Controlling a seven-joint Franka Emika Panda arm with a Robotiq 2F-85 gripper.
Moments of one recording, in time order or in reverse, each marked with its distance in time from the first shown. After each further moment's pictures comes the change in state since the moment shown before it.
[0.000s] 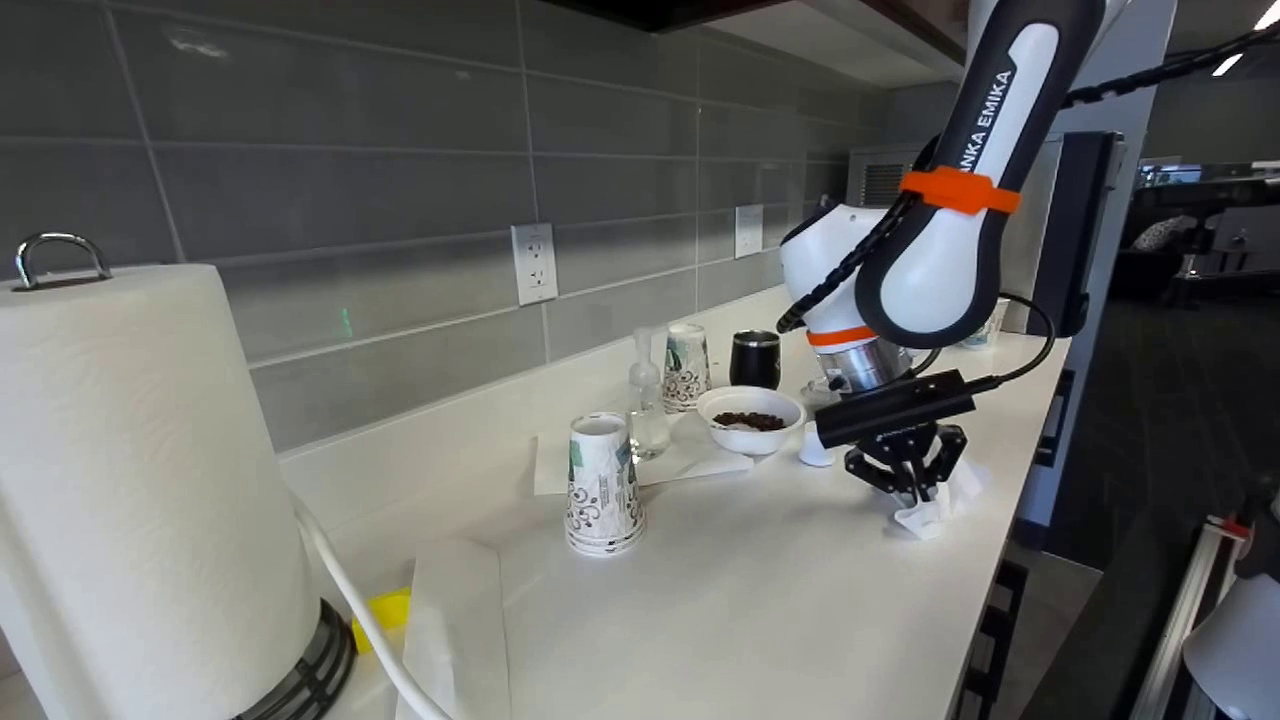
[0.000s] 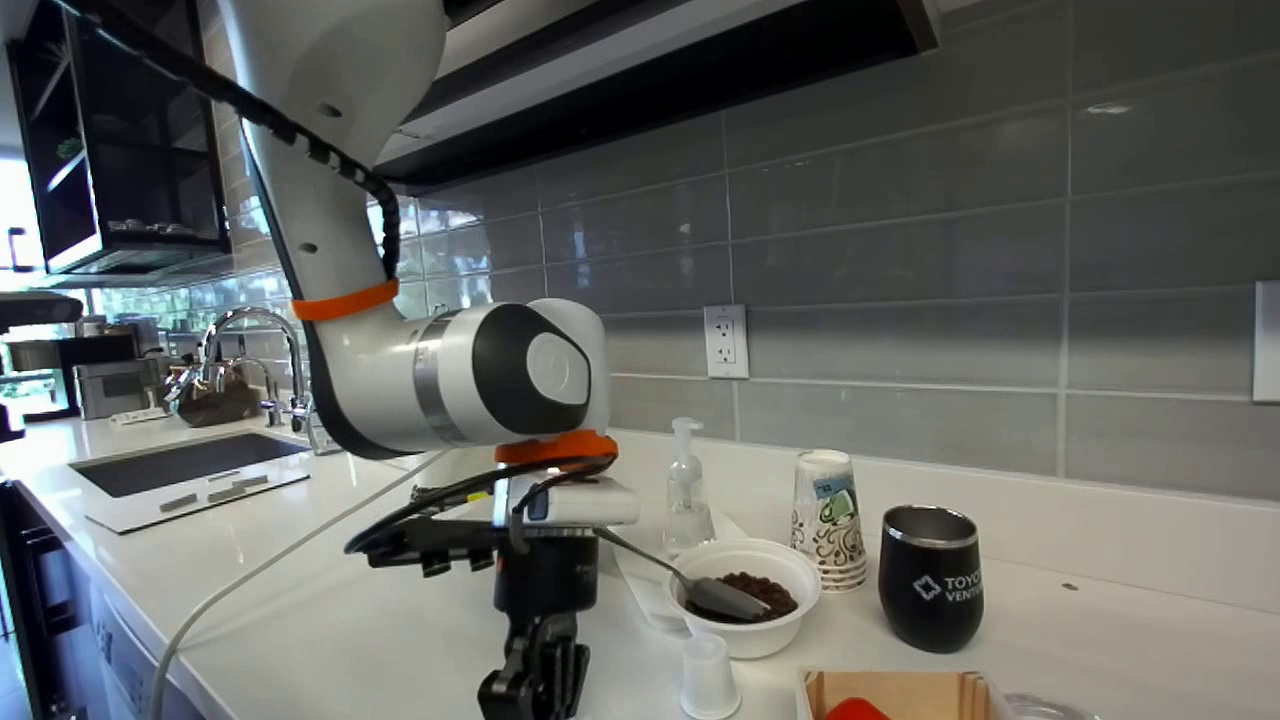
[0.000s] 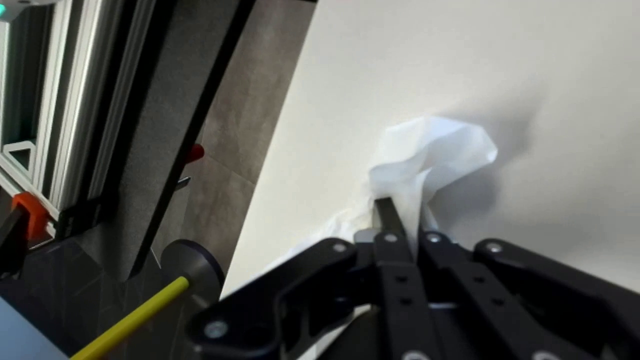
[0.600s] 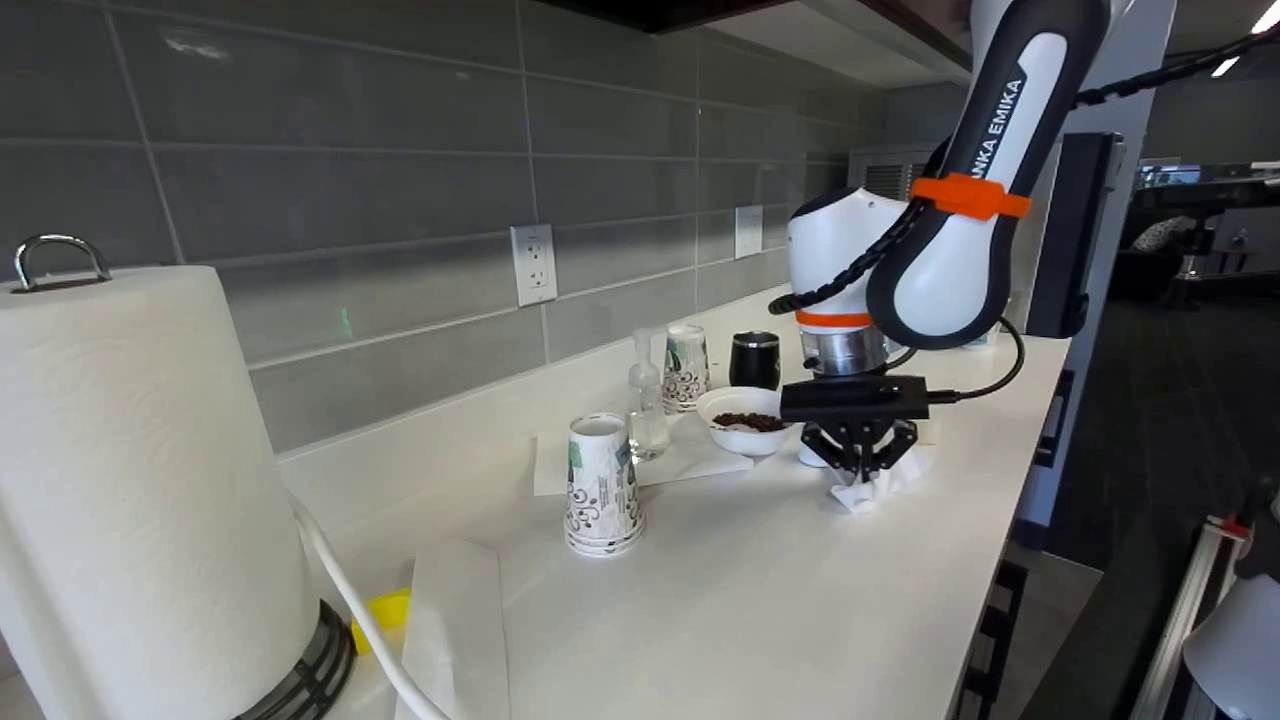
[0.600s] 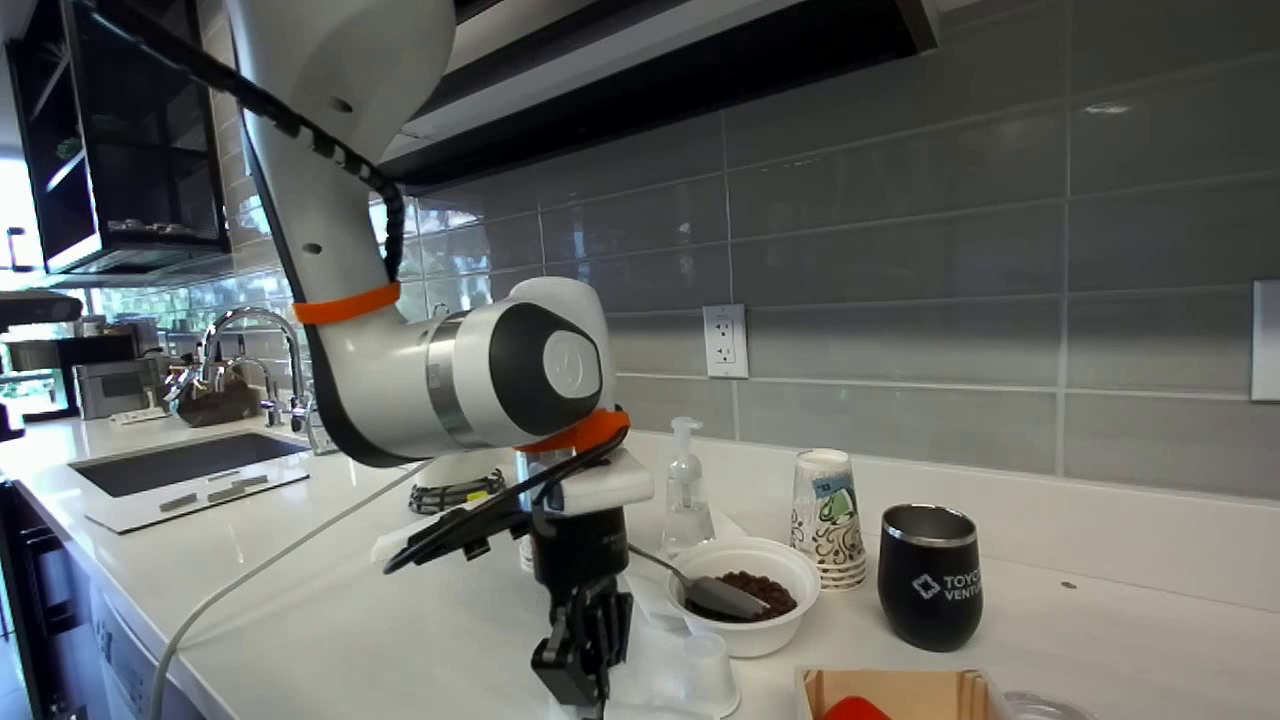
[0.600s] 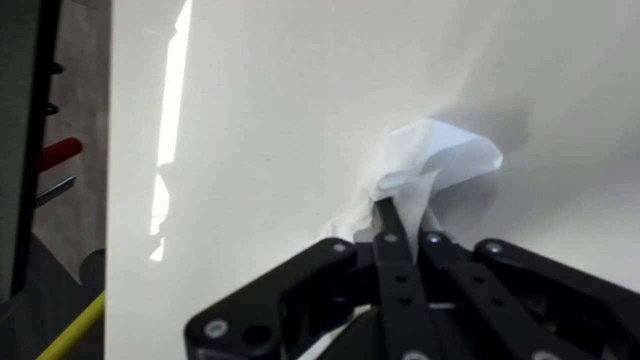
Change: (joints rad) arm -0.022 0.009 -0.010 0.006 -0.091 0.253 0.151
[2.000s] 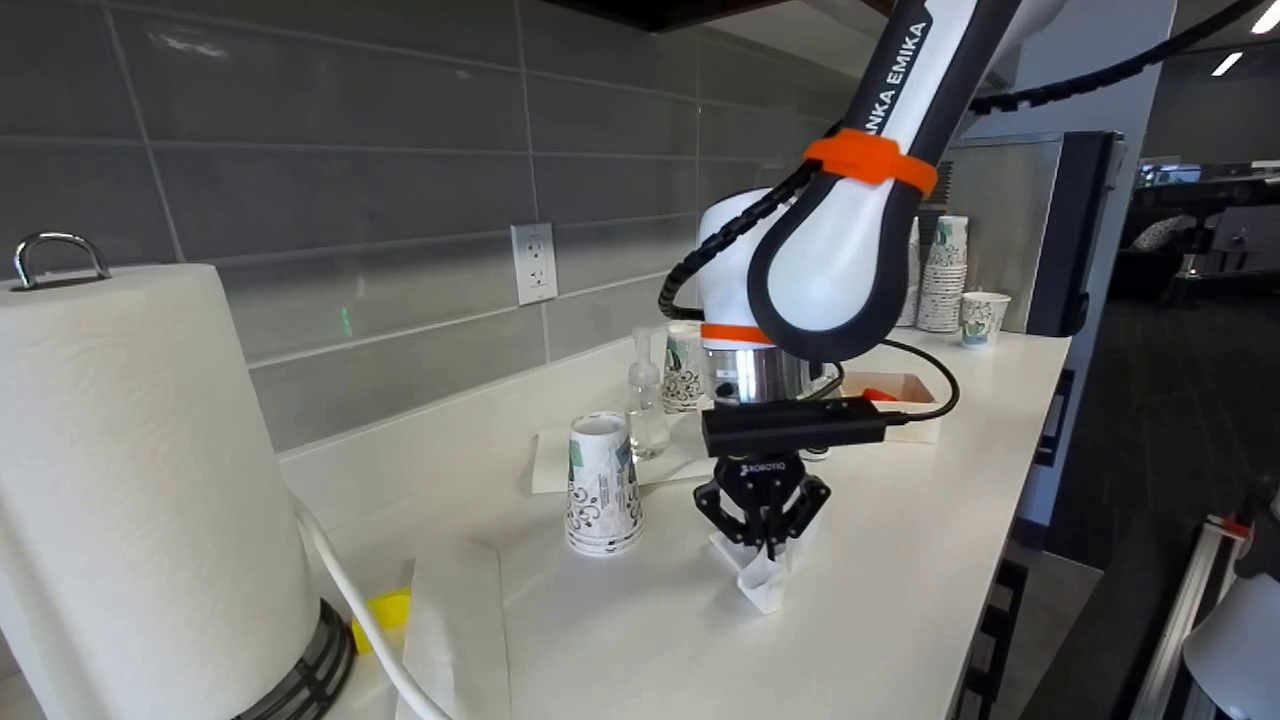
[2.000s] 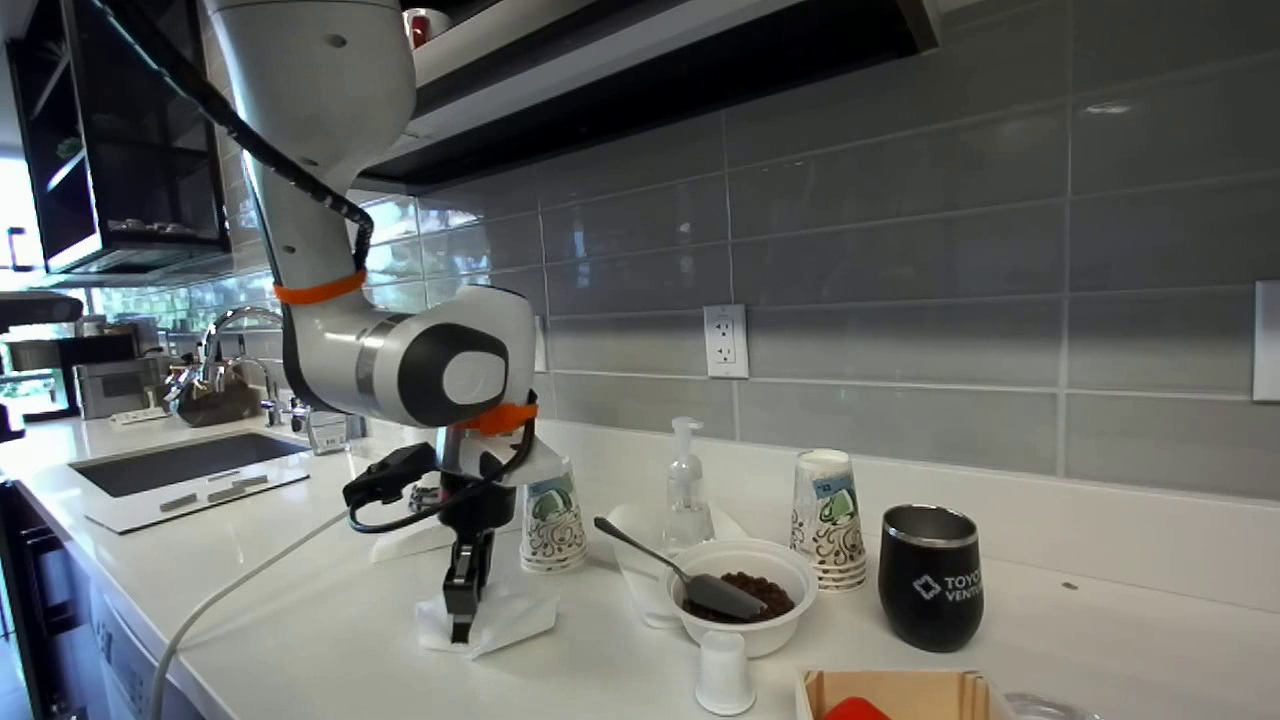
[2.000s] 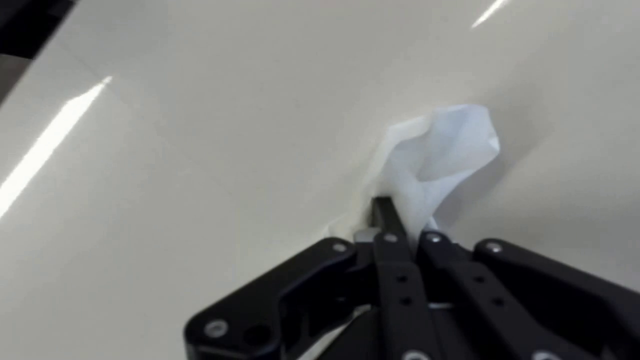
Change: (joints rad) arm -0.176 0.090 0.582 0.102 0.545 -0.025 -0.556
